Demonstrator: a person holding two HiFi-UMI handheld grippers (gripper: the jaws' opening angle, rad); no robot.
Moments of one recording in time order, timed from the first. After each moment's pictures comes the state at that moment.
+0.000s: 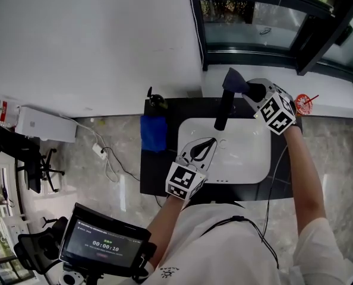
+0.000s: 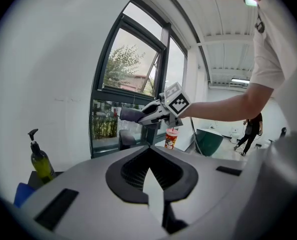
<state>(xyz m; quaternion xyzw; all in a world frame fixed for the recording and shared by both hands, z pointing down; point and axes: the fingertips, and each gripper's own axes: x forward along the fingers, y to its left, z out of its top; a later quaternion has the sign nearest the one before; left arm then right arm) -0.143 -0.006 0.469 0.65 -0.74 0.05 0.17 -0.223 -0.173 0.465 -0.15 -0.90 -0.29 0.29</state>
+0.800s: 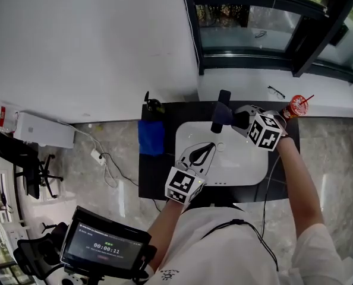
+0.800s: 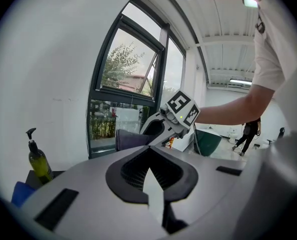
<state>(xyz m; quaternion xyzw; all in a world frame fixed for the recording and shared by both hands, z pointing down) -0.136 -0.006 0.471 0.65 -0.74 0.04 0.17 -0.170 -0.096 0.526 -0.31 -0.83 -0.29 0.36</state>
